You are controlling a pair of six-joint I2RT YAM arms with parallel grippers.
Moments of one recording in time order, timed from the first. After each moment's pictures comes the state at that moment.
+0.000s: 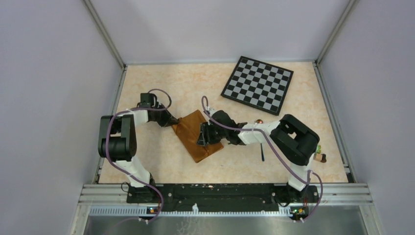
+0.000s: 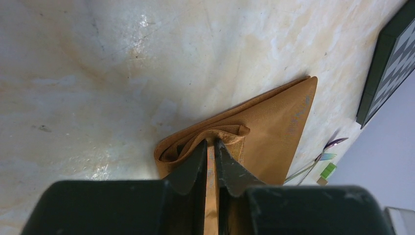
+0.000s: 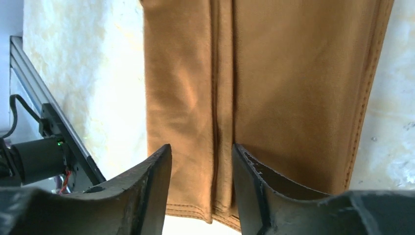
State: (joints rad) left arm 0.03 1.74 0.90 -0.19 0.49 -0.71; right arm 0.90 1.87 0.95 0.24 -0.25 0.66
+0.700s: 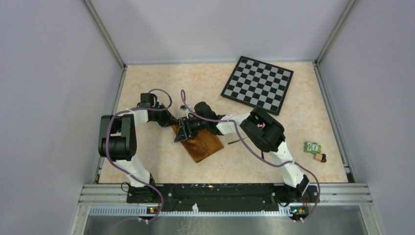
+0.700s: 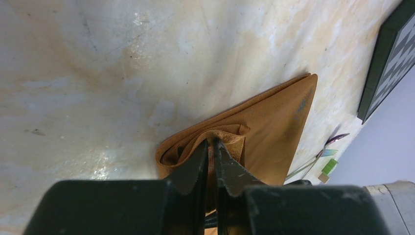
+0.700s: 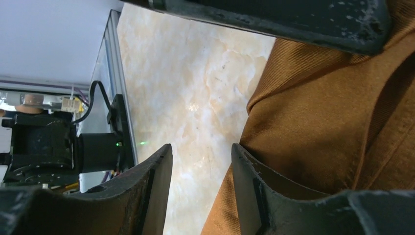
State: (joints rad) left arm 0.03 1.75 0.90 -0.18 0.49 -0.69; right arm 0.89 2.29 1.42 0.36 -0.69 0.66
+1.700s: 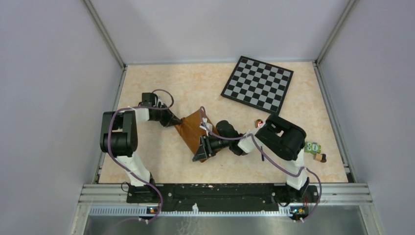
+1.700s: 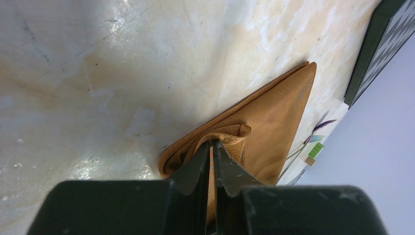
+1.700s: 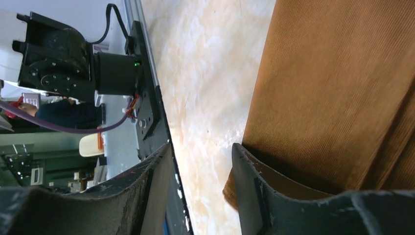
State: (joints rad) left arm 0.03 1.81 0.93 -0.18 0.59 -0.70; right arm 0.91 2.01 0.81 0.72 -0.72 0.77
